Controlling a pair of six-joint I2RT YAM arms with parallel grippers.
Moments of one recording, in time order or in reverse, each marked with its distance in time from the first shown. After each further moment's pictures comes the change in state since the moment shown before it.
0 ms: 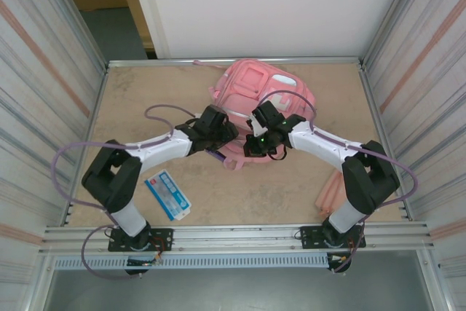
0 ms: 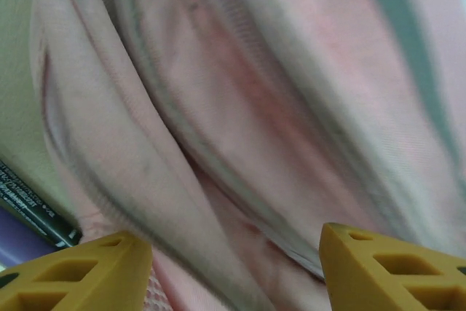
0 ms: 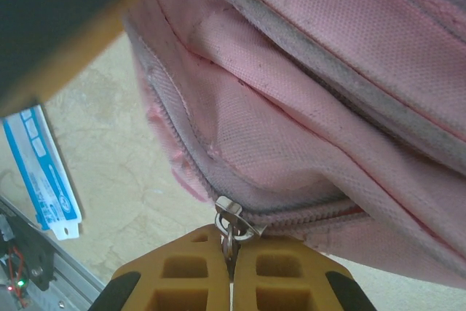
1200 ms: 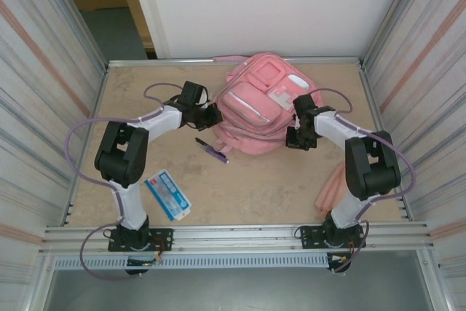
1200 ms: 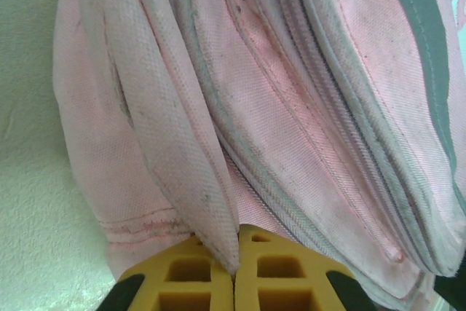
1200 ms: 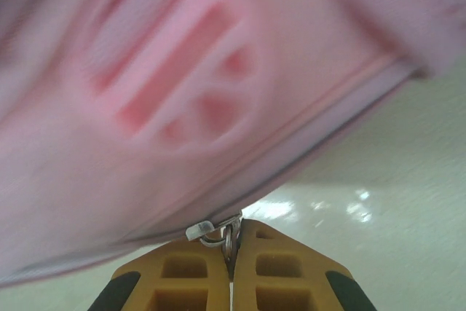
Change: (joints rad) left arm 0.295 0.205 0.225 -0.033 0.431 0.438; right arm -0.409 0.100 -0.043 -0.096 0.279 -0.165
